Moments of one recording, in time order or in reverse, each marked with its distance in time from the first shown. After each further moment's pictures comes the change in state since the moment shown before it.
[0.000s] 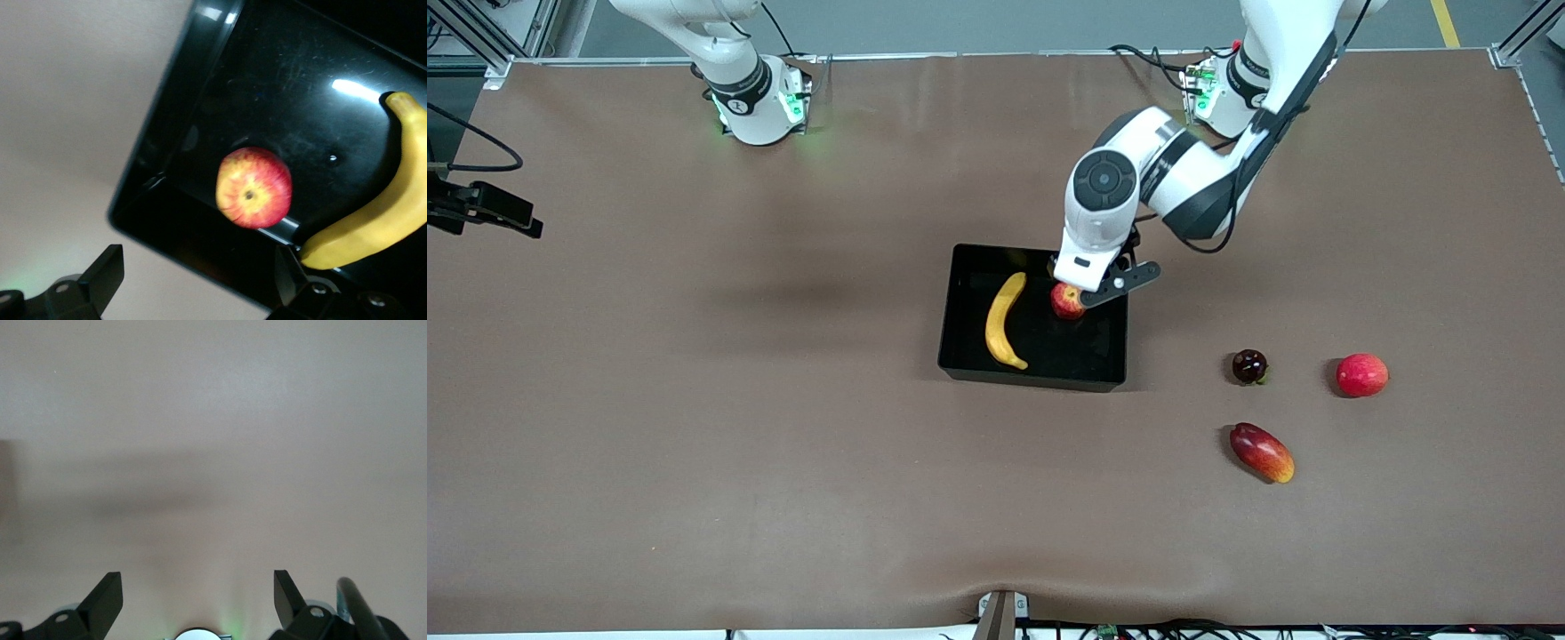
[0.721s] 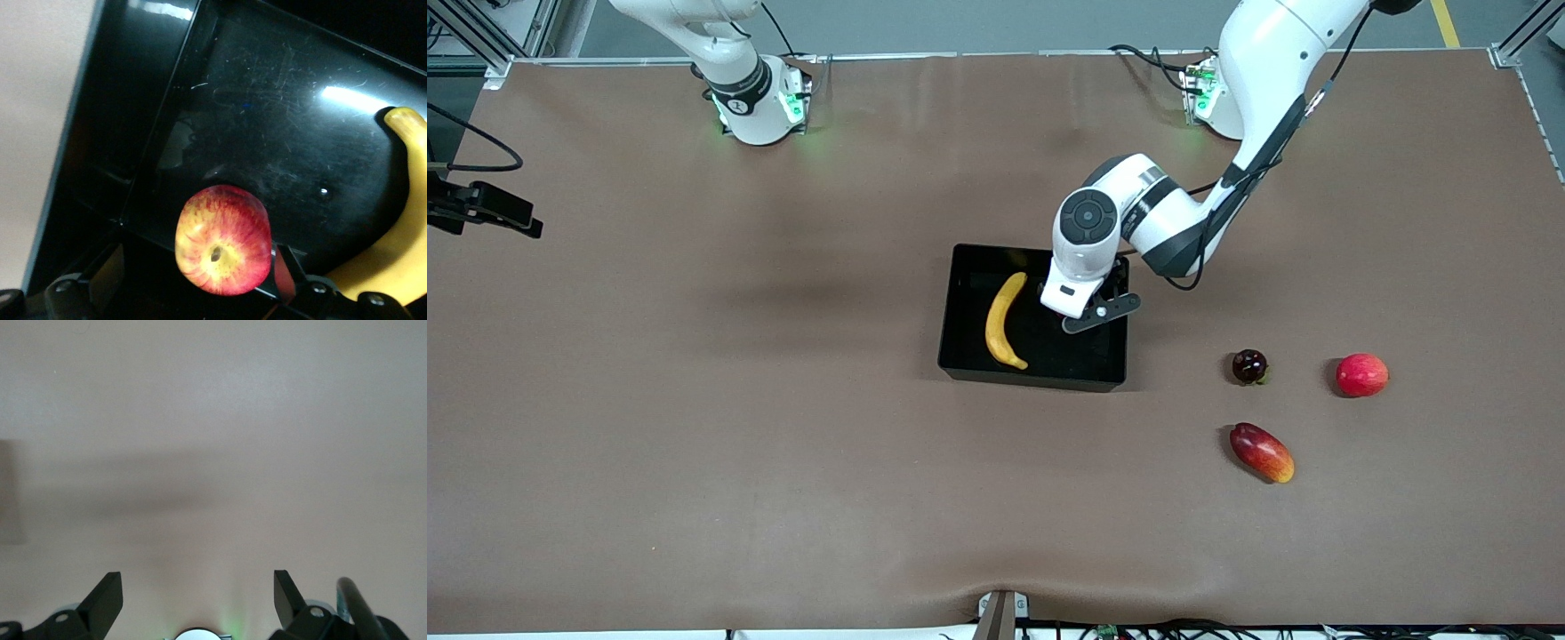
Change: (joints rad) left arm -0.006 0.143 0.000 0.032 0.132 0.109 -0.013; right arm 0.000 0.000 0.000 0.000 0.000 0.000 0.000
